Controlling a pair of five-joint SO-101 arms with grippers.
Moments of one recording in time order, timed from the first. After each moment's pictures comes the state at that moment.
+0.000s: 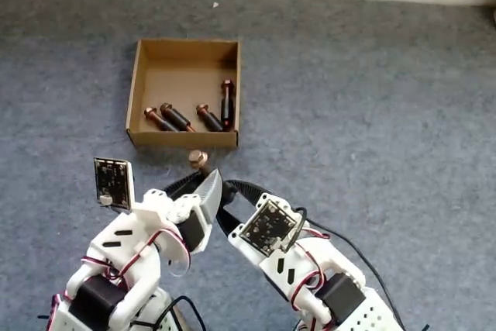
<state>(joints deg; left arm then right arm) 28.2 -104.0 75.9 60.3 36.1 -48.0 -103.7 90.3 34.4 18.8</state>
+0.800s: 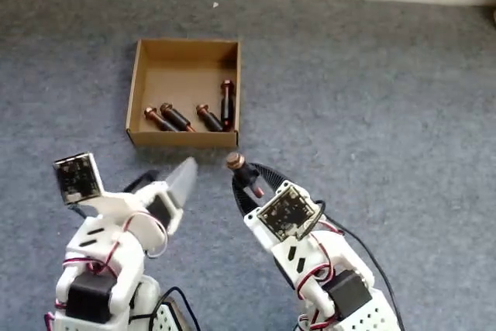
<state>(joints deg) 2.2 -104.0 77.6 67.6 35.0 -39.1 -103.6 90.1 34.3 18.9</state>
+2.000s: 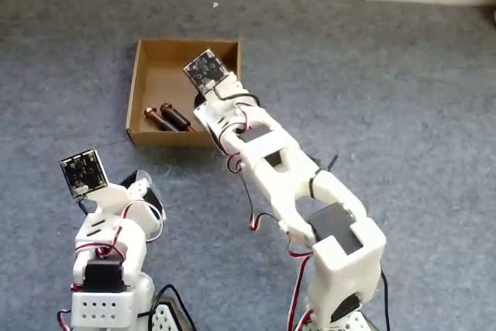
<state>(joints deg) -6.3 -103.6 96.0 52.4 28.3 -34.8 15.5 19.6 2.0 18.9</state>
